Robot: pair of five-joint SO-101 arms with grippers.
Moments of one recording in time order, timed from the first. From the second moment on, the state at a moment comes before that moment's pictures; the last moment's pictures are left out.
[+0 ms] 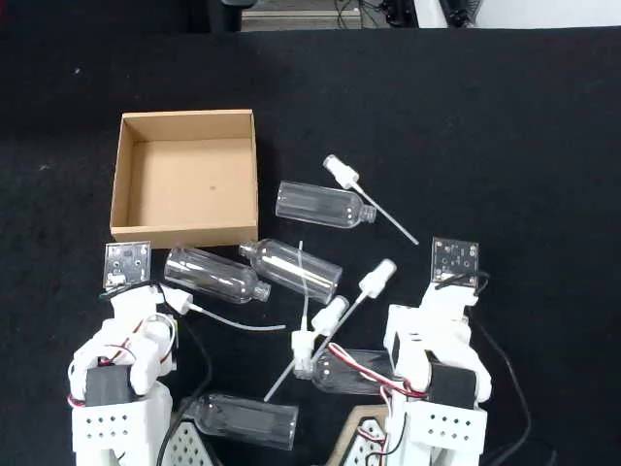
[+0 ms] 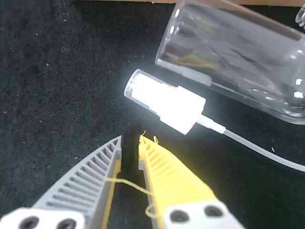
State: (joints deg) left arm -10.5 -104.0 96.1 73.7 -4.0; right arm 10.3 -103.0 96.9 72.3 0.7
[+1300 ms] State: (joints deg) left arm -10.5 -104.0 96.1 73.7 -4.0; right arm 10.3 -103.0 96.9 72.3 0.7
